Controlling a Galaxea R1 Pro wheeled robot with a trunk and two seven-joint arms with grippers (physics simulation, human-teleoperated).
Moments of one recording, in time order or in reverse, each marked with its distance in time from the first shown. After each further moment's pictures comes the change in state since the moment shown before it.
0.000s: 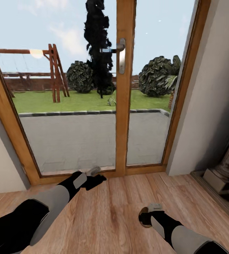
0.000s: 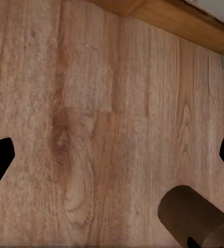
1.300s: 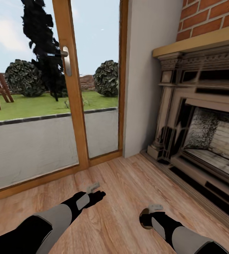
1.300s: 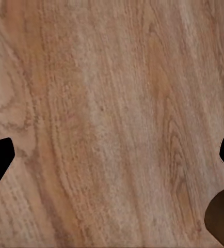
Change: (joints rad) left arm 0.133 -0.046 0.006 0.082 -0.048 -0.251 0.001; right arm 0.004 -0.003 0.001 0.008 0.002 0.000 0.001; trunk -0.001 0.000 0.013
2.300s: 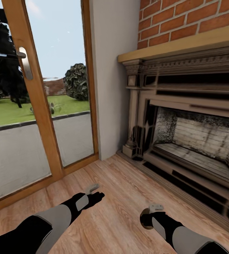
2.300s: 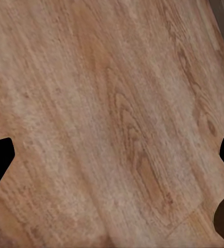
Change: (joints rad) left arm 0.000 0.003 0.002 0.022 0.001 -0.013 0.000; right arm 0.000 -0.004 0.001 0.000 0.000 0.001 -0.003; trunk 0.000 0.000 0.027
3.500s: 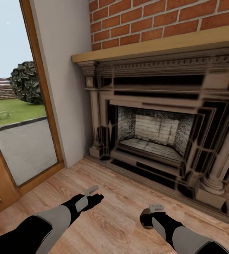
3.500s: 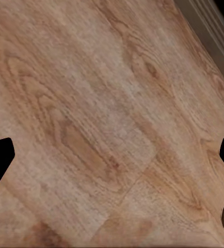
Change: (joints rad) left arm 0.000 0.000 0.001 0.025 0.000 0.000 0.000; right arm 0.000 0.000 0.000 0.000 0.000 0.001 -0.002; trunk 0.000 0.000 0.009
